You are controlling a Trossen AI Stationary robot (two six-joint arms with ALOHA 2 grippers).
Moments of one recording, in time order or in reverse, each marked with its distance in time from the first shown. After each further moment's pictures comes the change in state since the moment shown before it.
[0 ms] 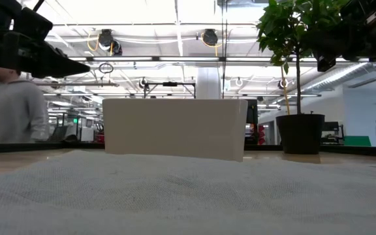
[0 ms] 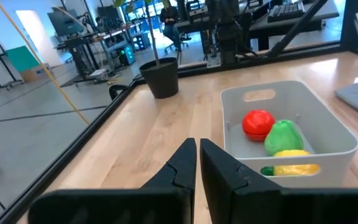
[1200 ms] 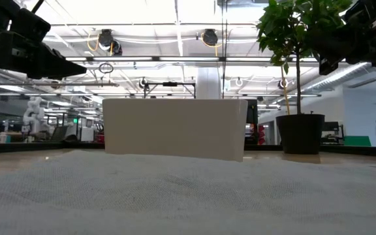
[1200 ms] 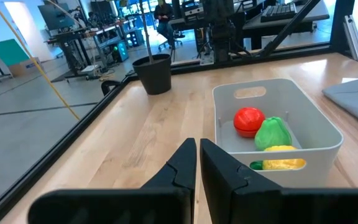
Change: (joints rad) left arm 0.000 -0.055 0.000 -0.071 0.026 -0.030; right arm 0.000 -0.094 -0.037 0.000 -0.027 0.005
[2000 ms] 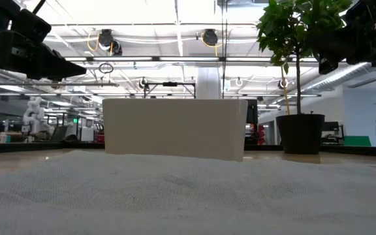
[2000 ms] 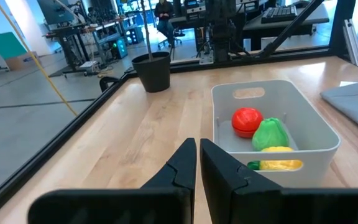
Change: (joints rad) left arm 0.000 0.001 0.000 -0.005 0.000 -0.032; right arm 0.000 0.001 0.000 -0.010 -0.023 -0.034
